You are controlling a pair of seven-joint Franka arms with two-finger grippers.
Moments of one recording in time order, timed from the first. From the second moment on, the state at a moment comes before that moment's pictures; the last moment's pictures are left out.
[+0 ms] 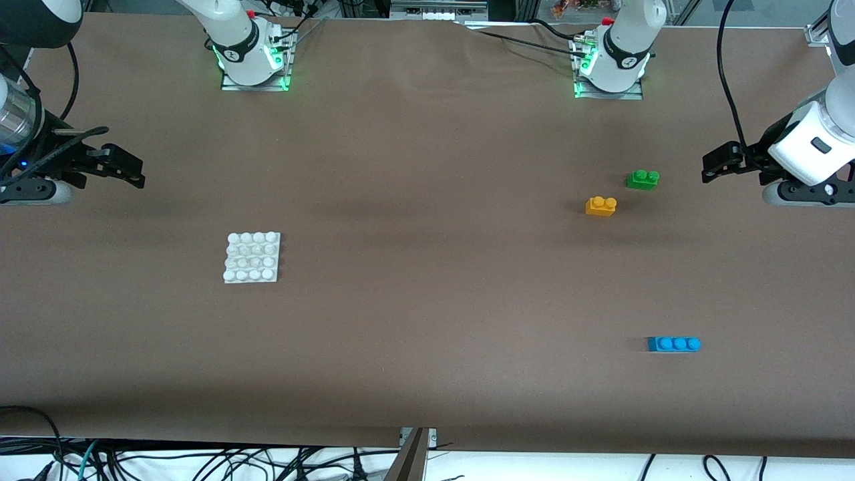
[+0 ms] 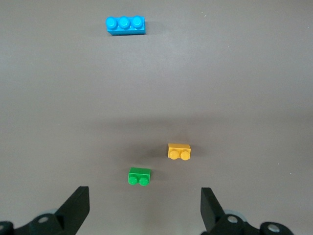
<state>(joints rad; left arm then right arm) 0.05 0.06 -0.09 -1.60 0.01 1.55 -0.03 0.13 0.09 -0.07 -1.55 -0.01 1.61 0.04</state>
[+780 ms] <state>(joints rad) 0.05 0.06 -0.09 -1.60 0.01 1.55 -0.03 0.13 0.09 -0.08 -1.55 -0.01 1.61 0.04</state>
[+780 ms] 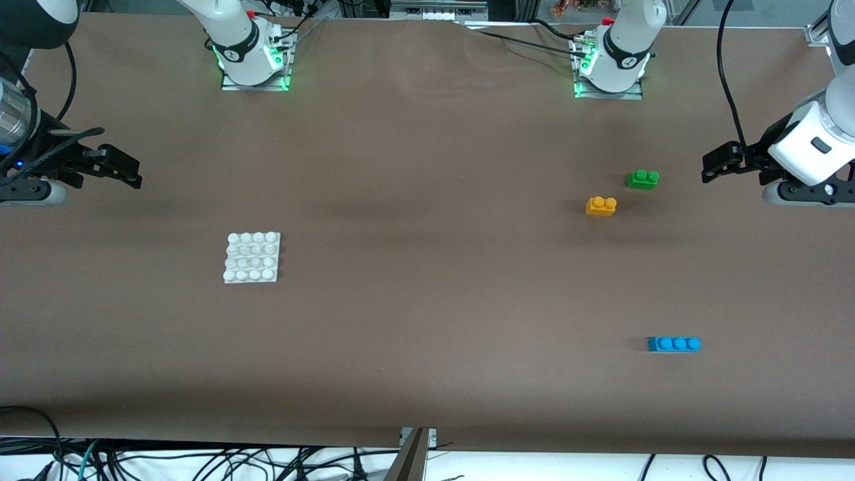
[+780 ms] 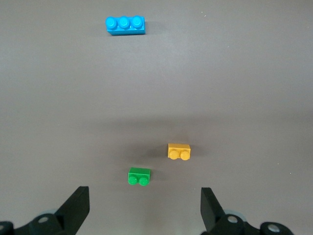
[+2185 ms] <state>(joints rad) 0.05 0.06 -0.09 -1.60 0.01 1.55 -0.03 0.13 0.42 -0.08 -1.84 0.09 2.23 0.04</state>
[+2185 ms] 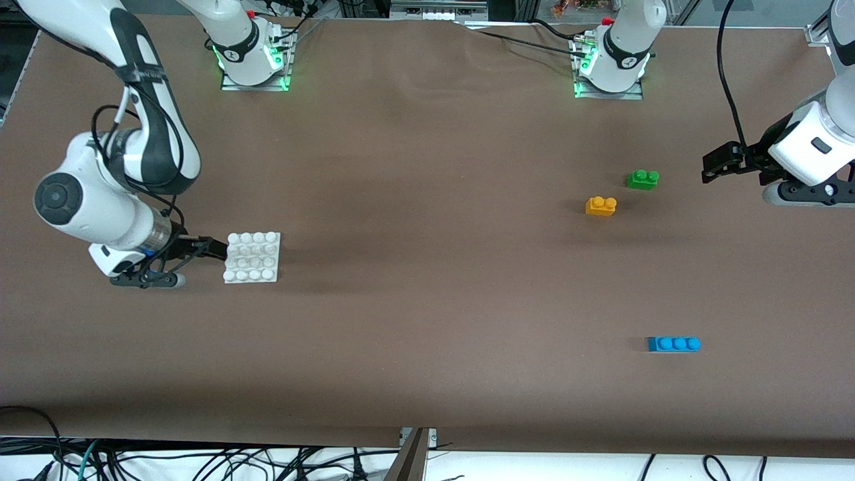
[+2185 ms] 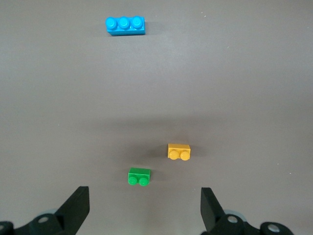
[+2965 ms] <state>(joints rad) 0.05 0.06 -0.09 -1.60 0.01 1.55 -0.03 0.13 0.55 -0.08 -1.85 0.17 2.35 0.04</state>
